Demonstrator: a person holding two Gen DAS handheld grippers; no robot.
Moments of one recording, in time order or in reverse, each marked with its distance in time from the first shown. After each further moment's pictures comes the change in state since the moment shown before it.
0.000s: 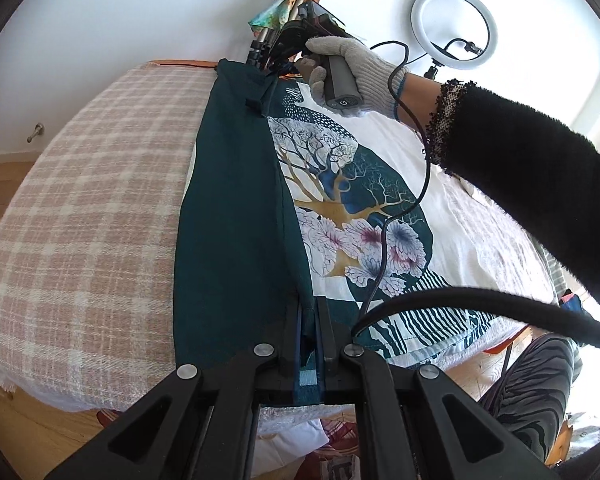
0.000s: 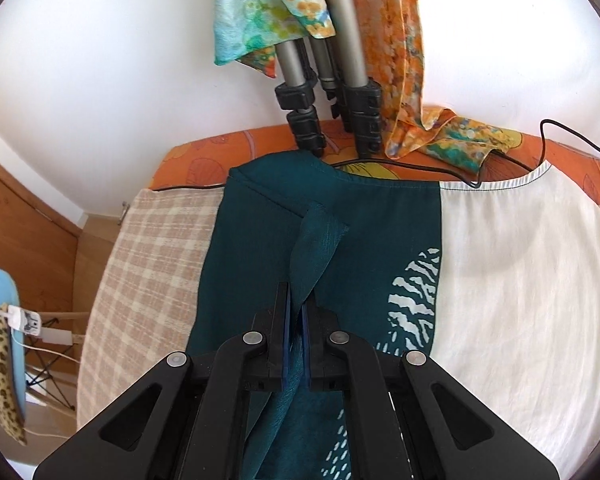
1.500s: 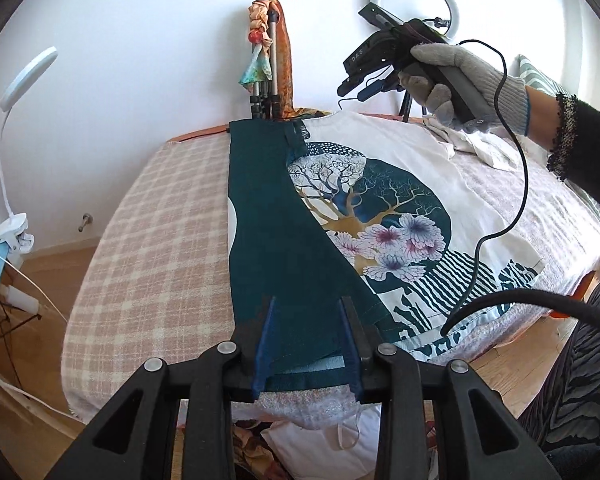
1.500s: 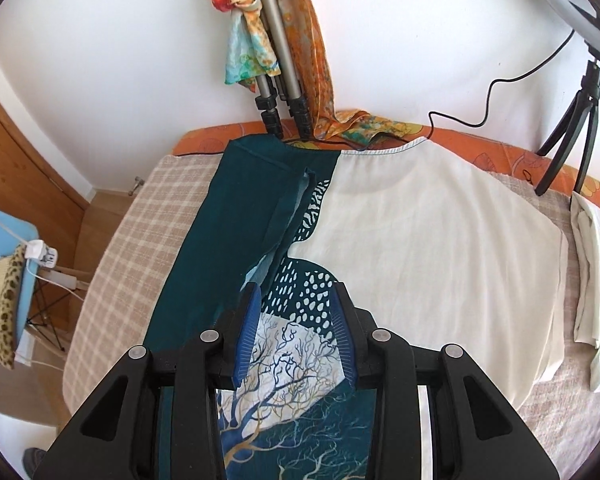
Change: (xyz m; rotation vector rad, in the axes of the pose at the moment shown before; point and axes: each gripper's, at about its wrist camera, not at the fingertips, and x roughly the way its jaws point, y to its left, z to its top) left arm -0.038 -0.047 -0.019 0.265 -0.125 0.277; right arm -0.164 -0.061 -0.098 -0.071 -0.072 0.039
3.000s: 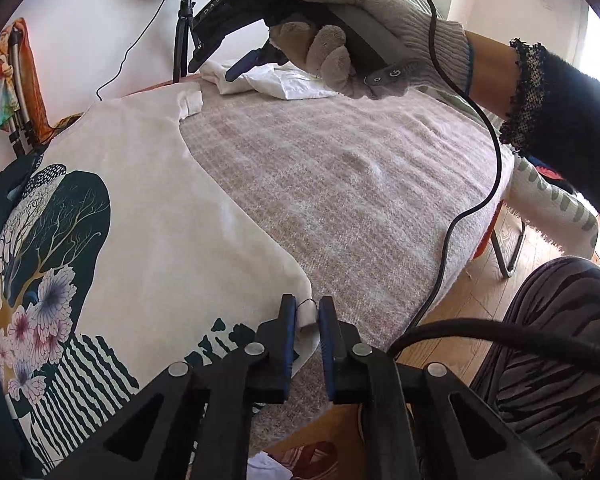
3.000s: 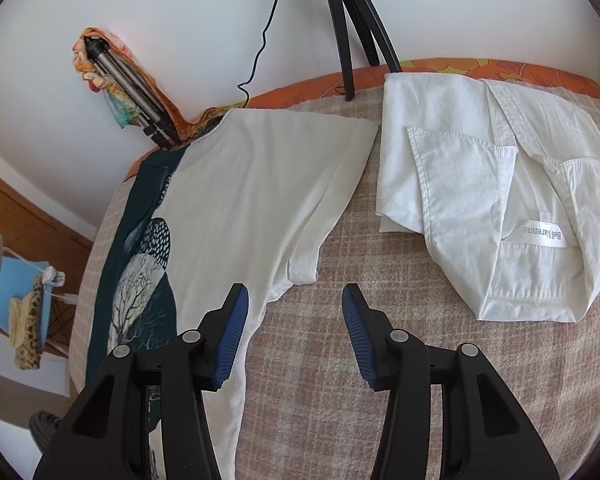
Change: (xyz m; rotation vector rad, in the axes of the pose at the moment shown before) left arm 0.112 -0.263 0.031 0.286 0.152 -0.413; right arm -0.053 -0.225 -0.096 0.261 0.016 0.103
